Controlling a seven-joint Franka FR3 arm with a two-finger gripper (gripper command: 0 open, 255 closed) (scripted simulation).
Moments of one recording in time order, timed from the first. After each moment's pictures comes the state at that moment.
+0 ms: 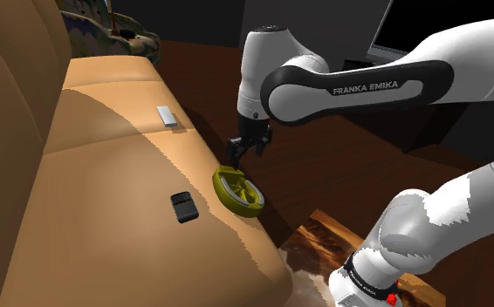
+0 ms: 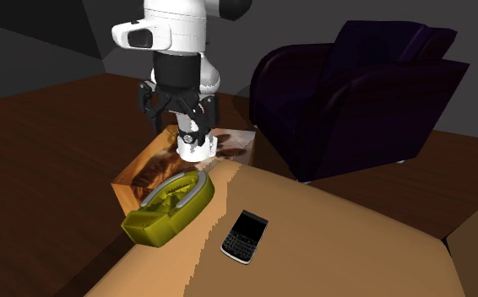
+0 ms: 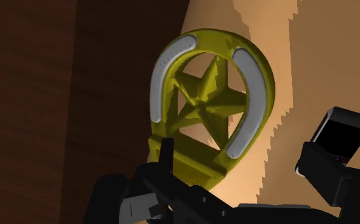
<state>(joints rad) 0.03 -0.41 0.35 -2.32 0.00 1.94 0.41</state>
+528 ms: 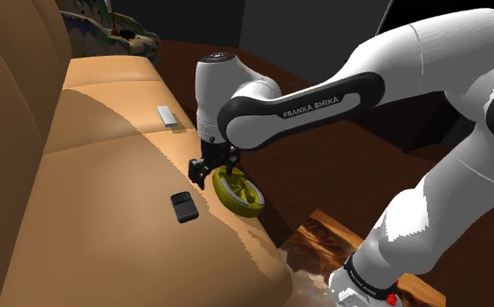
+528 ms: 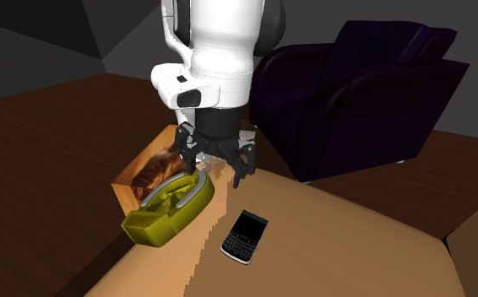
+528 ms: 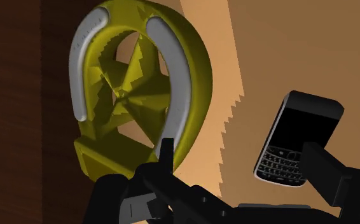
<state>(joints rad) 0.03 -0.12 0.48 -2.19 -0.08 2.05 0.65</state>
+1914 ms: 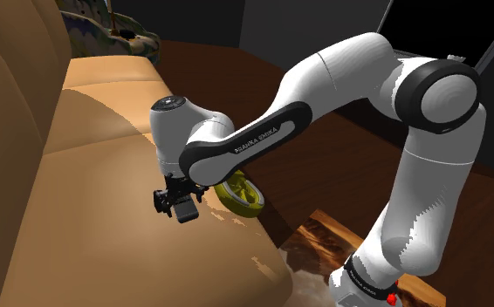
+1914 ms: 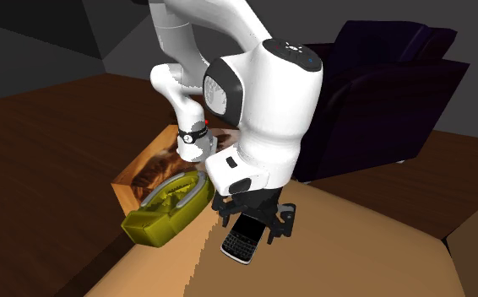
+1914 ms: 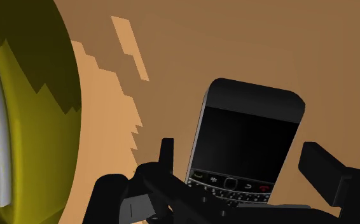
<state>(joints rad) 0.11 0.27 0.51 -2.02 -0.28 2.15 0.93</state>
